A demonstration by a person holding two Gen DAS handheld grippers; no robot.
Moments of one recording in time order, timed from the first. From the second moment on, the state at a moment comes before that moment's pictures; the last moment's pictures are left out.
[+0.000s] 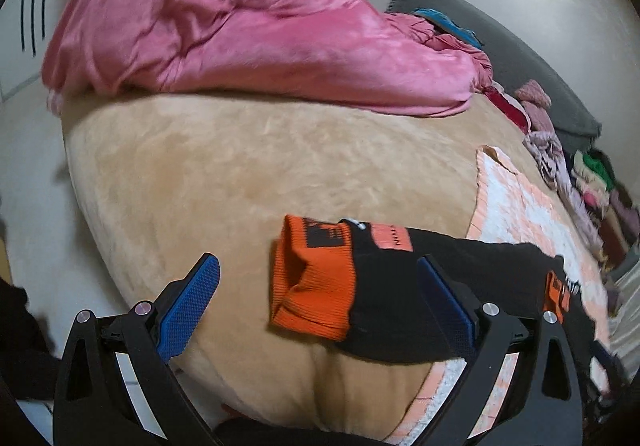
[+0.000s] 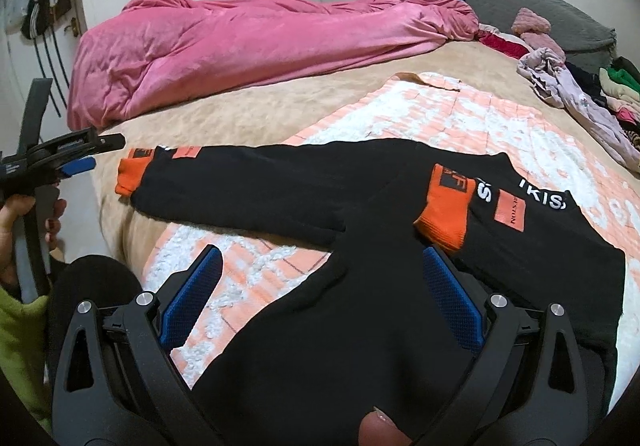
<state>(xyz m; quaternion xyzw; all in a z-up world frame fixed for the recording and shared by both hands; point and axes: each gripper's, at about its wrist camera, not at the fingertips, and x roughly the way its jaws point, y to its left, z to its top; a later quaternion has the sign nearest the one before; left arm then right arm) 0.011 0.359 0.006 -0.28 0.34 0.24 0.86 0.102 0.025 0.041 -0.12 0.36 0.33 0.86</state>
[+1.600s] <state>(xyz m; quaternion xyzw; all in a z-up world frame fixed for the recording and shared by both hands) 0.167 0.055 0.050 -0.19 0.38 -0.14 0.89 0.165 -0.230 0.075 0.06 0.33 0.10 0.94</state>
